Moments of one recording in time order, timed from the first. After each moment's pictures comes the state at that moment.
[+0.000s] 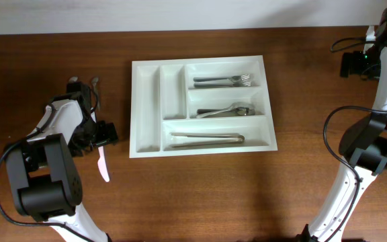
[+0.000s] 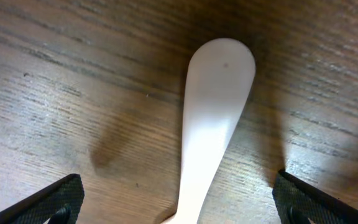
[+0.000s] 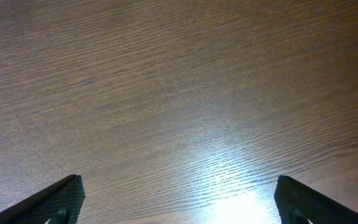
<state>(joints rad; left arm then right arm) 0.16 1.97 1.28 -0.95 -0.07 -0.20 -0.39 2.44 2.53 -1.39 0.13 -0.16</state>
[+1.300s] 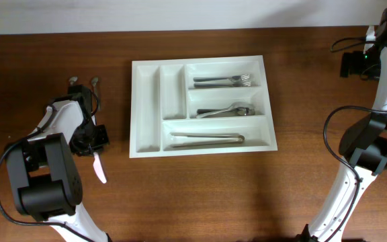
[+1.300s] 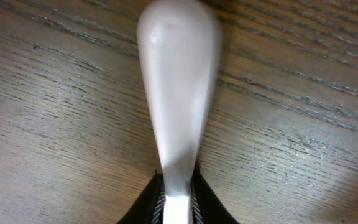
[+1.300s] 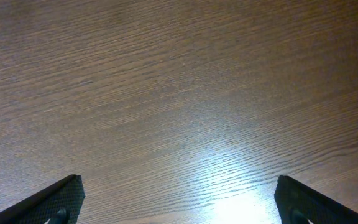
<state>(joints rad) 0.16 1.97 1.26 -0.98 -0.12 -0.18 -0.39 2.44 2.53 -1.39 0.13 -0.16</state>
